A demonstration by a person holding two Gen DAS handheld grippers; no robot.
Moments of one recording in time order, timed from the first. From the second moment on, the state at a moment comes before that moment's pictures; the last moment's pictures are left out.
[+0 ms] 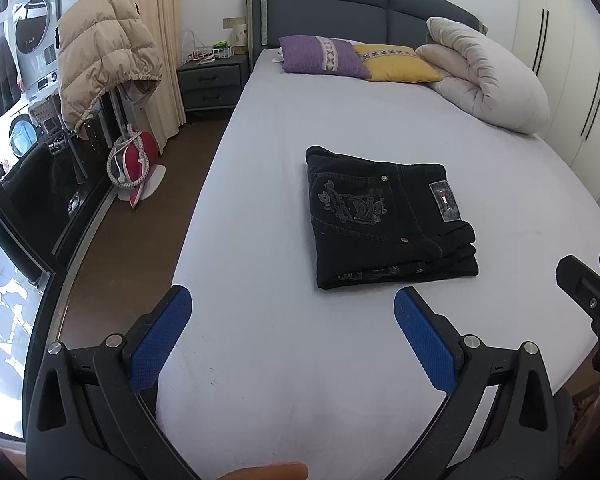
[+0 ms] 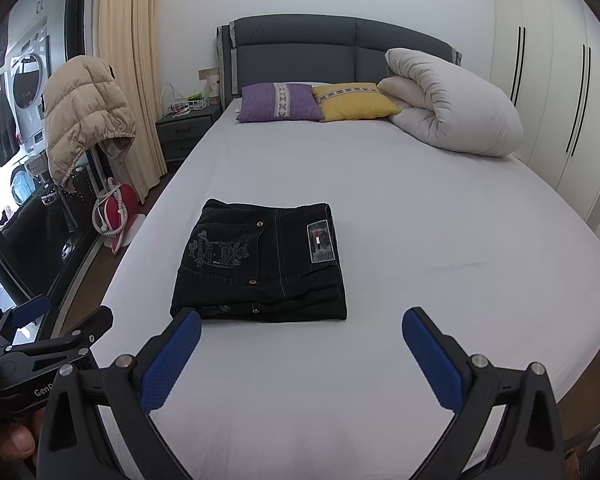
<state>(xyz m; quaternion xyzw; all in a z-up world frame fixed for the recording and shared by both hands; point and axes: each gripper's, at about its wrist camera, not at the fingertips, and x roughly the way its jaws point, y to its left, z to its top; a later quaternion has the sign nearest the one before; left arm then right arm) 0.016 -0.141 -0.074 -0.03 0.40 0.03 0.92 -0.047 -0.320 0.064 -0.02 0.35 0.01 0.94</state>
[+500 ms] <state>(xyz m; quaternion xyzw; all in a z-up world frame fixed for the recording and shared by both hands) 0.016 -0.141 -0.074 -0.03 0.40 0.03 0.92 -0.048 -0.319 0.063 -0.02 0.36 0.01 0.93</state>
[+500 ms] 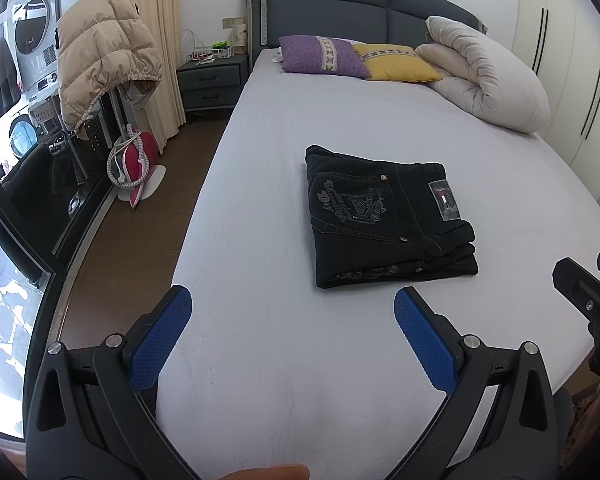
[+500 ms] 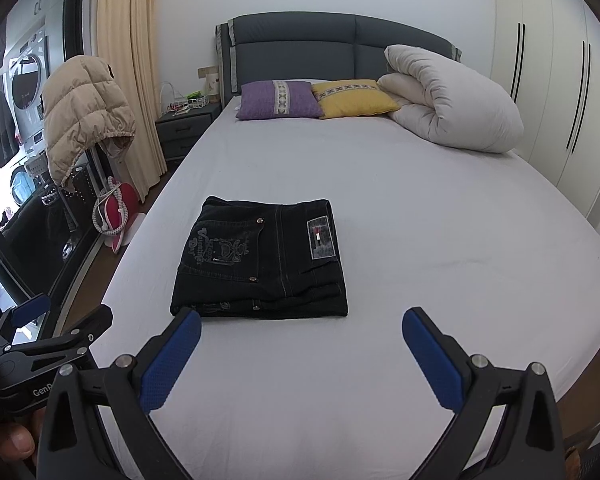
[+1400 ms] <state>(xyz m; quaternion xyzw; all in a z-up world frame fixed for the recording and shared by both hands) 0.017 -0.141 -0.076 -0.04 0.40 0.03 0.92 -0.050 -0.318 0.060 -0.02 0.36 0.01 0.93</state>
